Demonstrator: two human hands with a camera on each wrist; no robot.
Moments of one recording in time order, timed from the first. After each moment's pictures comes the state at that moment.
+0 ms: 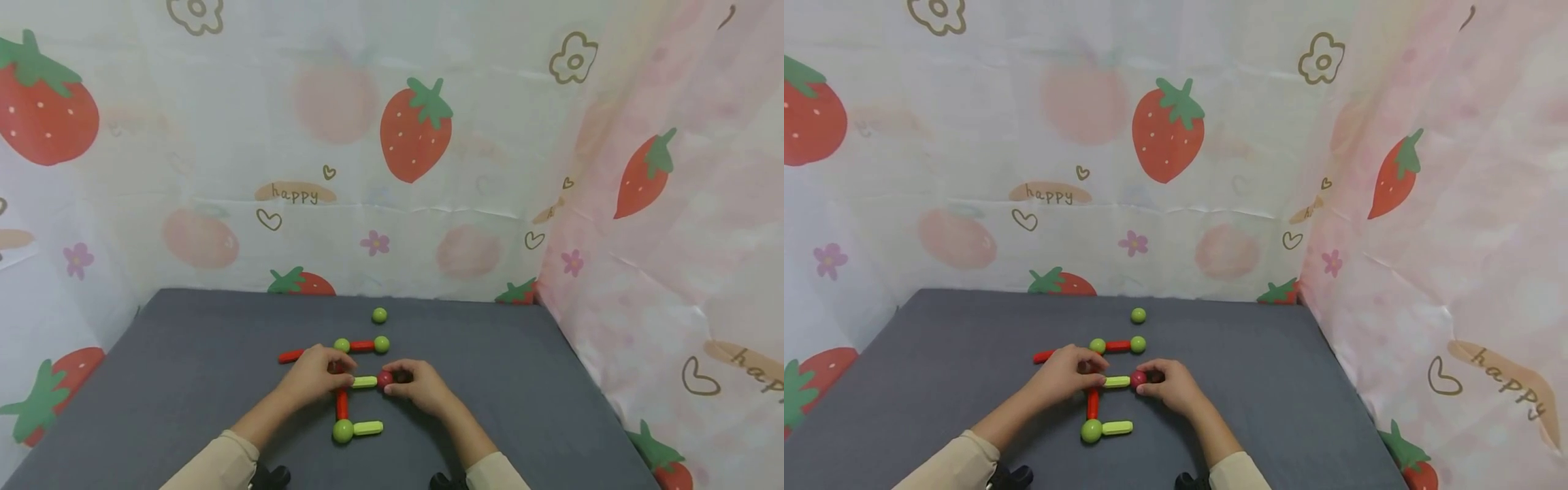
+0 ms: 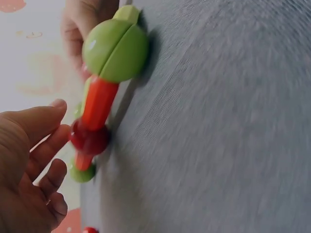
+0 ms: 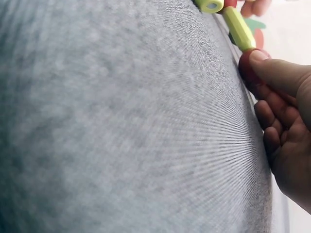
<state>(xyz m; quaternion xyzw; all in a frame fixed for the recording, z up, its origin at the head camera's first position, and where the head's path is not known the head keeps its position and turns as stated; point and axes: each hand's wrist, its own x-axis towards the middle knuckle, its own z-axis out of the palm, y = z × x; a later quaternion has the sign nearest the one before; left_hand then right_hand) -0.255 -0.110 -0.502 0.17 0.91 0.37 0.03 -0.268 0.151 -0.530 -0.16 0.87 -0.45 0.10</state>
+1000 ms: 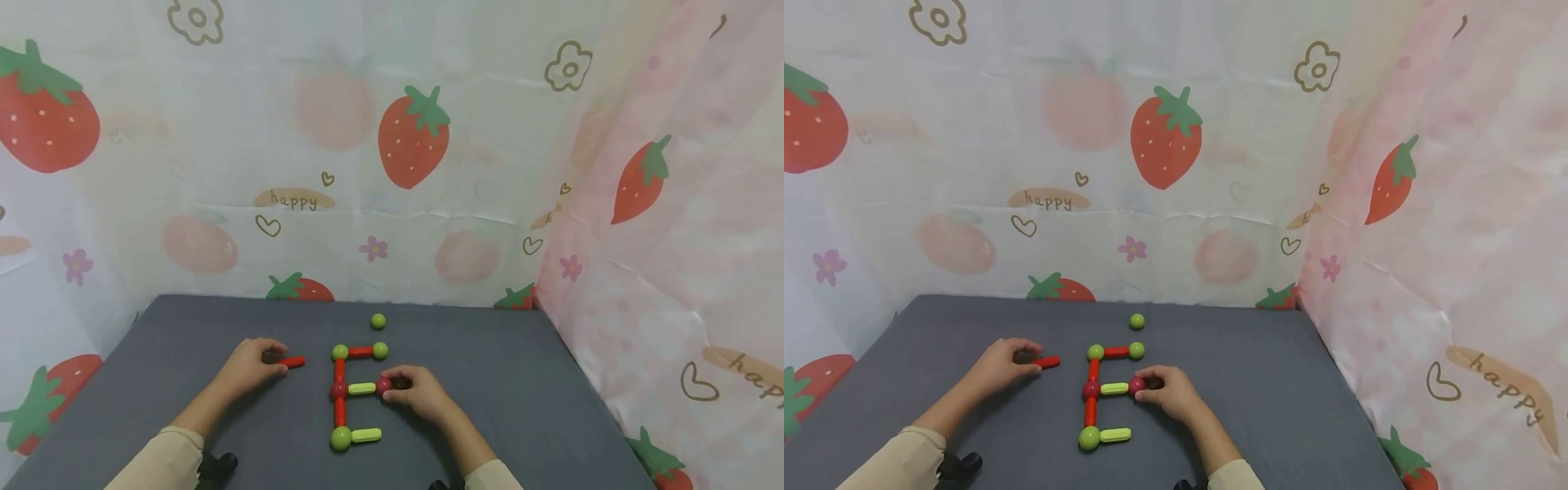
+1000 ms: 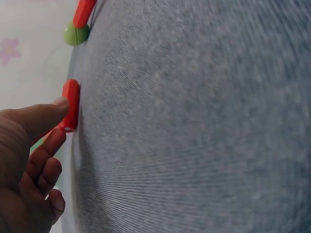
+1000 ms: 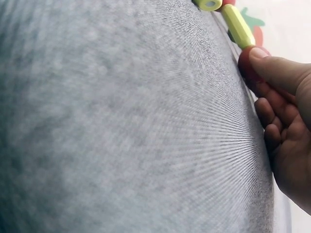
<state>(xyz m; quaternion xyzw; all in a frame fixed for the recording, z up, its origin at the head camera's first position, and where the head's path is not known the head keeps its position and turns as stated) -0.280 -0.223 -0.519 0.10 0.94 0.32 -0.05 -0.270 0.153 -0.534 -0.17 0.86 -0.46 0.11</state>
